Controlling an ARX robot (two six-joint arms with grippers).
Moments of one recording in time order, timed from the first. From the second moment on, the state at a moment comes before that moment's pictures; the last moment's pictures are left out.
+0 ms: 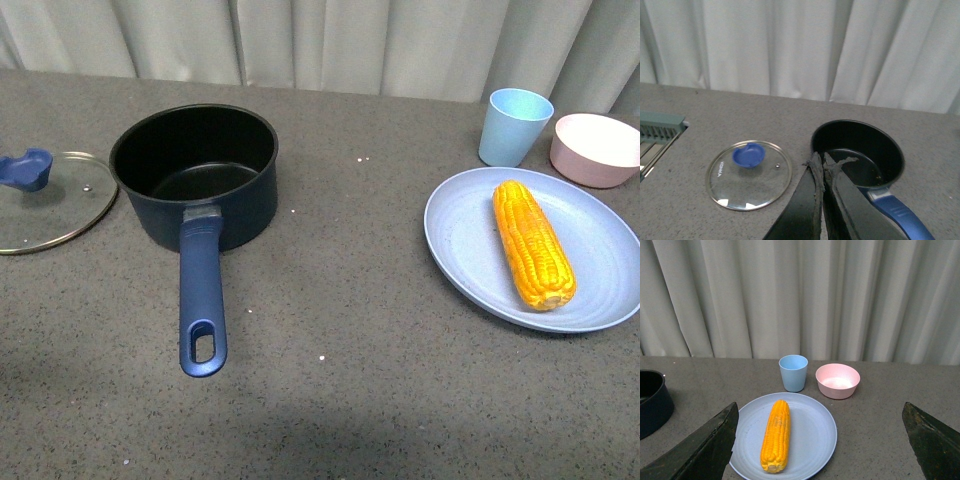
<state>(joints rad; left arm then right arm) 0.01 0.99 0.06 0.91 0.01 -0.01 0.00 0.00 0.01 0.00 0.00 0.00</state>
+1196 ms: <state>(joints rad) 0.00 0.29 0.02 0.29 0.00 -0.01 0.00 0.00 0.01 0.00 0.00 0.00</state>
